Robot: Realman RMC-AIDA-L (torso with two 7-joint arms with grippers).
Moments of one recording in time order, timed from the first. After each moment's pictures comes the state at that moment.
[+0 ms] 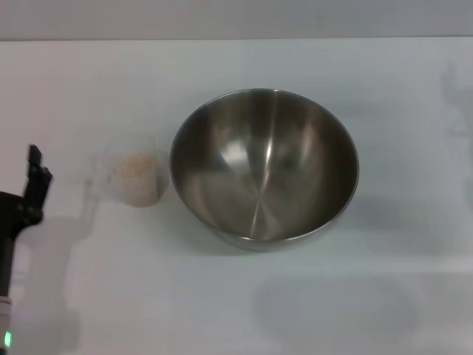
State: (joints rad) left arm -0.04 -2.08 -0.44 -0.56 1.96 1.48 0.32; right arm 0.44 2.08 -1.85 -0.34 0.62 -1.48 -0.05
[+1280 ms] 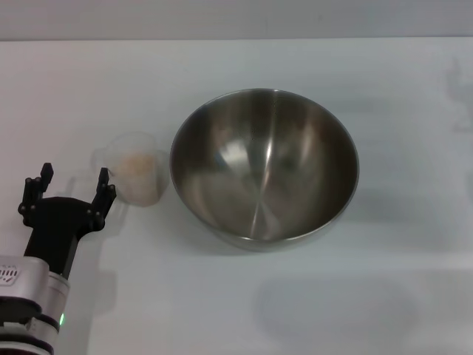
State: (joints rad) left arm -0.16 -2.08 -0.32 -0.63 1.72 1.19 0.48; right arm 0.47 2.07 -1.83 -0.28 0.62 -1.46 -0.05
